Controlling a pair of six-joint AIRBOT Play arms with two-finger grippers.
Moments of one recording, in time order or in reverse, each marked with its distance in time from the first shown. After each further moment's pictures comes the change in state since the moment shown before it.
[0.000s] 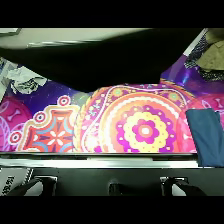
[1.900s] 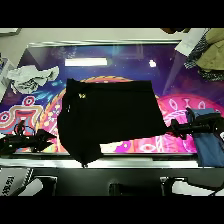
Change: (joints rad) left arm 0.355 -0.041 -1.262 -0.287 -0.093 0.216; right arm -0.341 -0.354 -1.117 0.093 -0.109 -0.219
